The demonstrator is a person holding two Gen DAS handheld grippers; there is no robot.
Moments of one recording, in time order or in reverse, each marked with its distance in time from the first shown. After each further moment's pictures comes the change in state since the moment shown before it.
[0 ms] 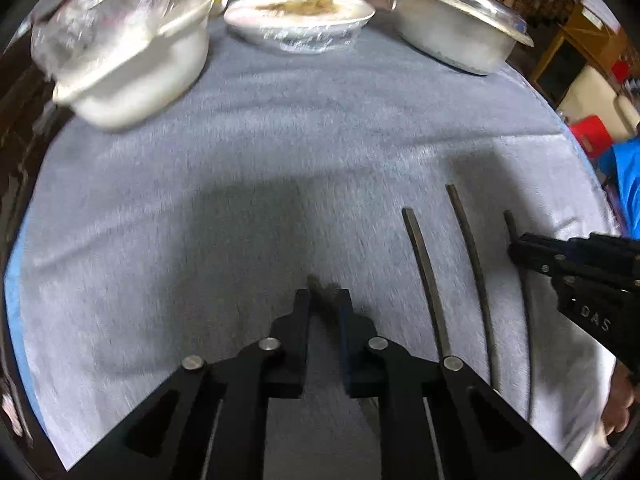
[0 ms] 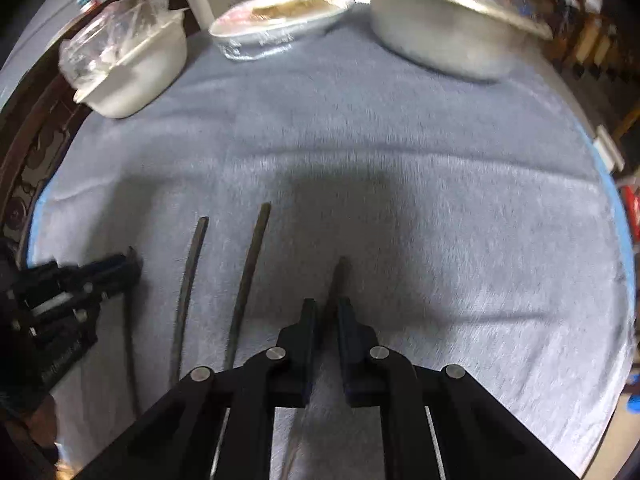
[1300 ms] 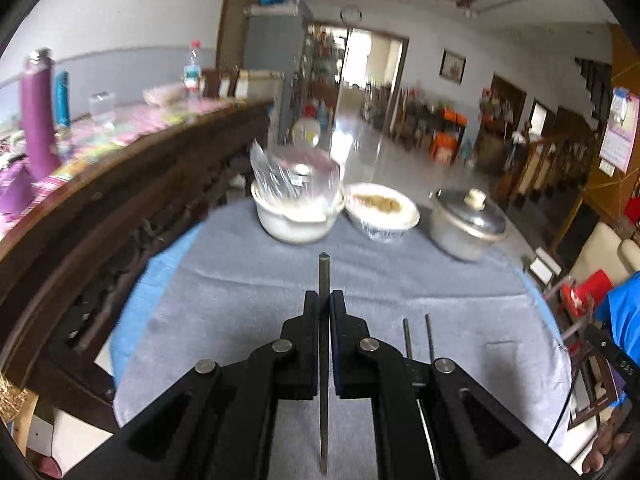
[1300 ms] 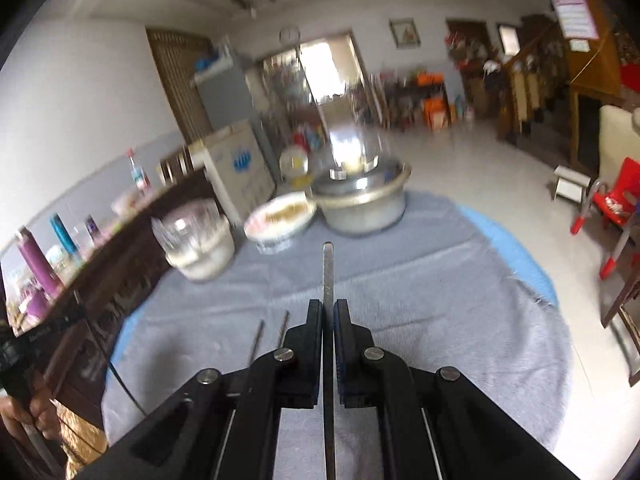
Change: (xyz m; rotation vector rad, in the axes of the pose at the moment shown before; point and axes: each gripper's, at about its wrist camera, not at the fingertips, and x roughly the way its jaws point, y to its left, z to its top) left arm -0.228 0.032 -0.128 -0.288 -0.656 0.116; right arm -0.193 -0.066 -0.160 0.177 -0.749 0.114
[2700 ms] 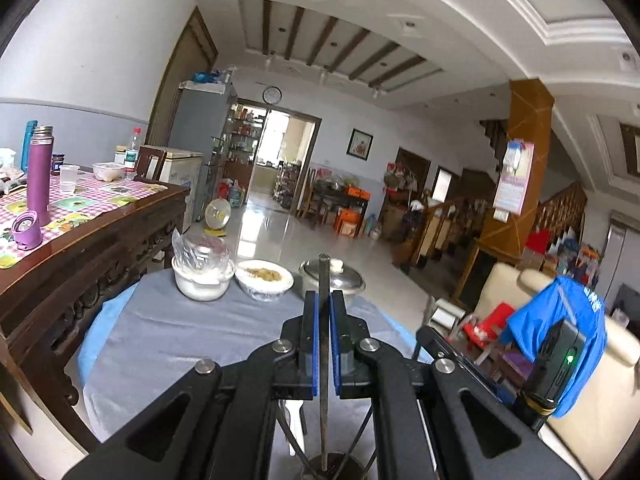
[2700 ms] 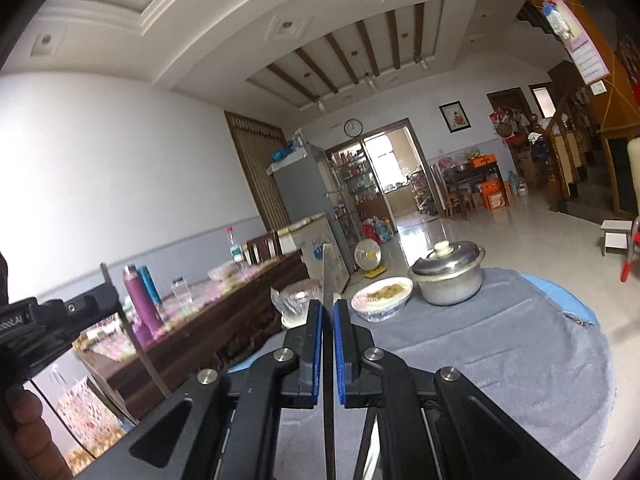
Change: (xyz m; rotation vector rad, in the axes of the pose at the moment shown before) left arm -0.205 -0.049 -0.049 0.049 -0.279 -0.350; right arm -0.139 0.101 -0.059 -0.037 -0.331 0.253
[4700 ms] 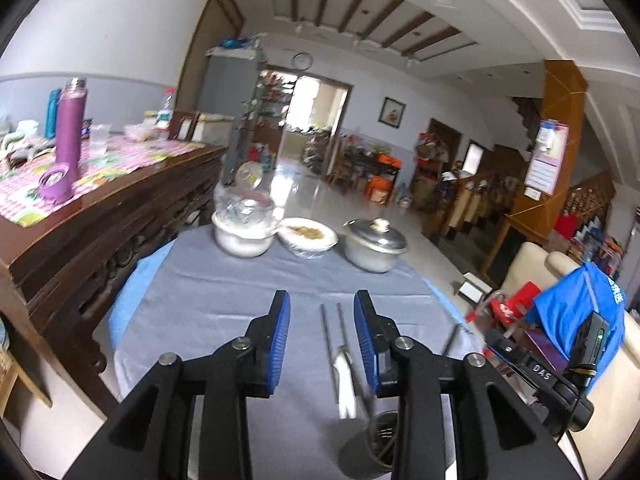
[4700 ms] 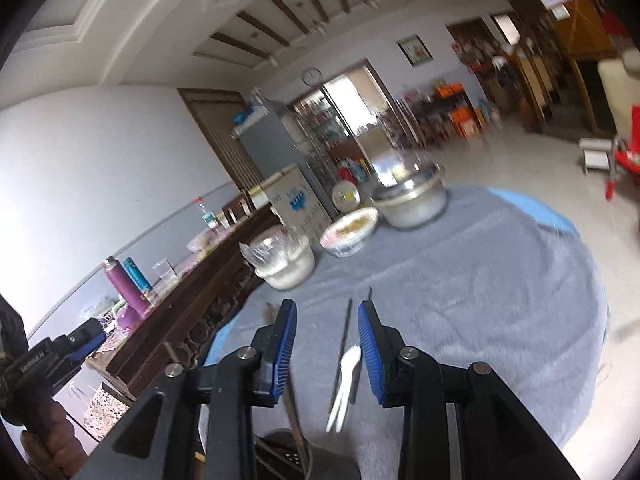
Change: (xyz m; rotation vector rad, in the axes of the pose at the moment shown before) left arm 0.003 0.065 -0.024 -0.059 0.135 0.115; right arm -0.004 -0.076 -0.027 0.212 0.205 -0.052
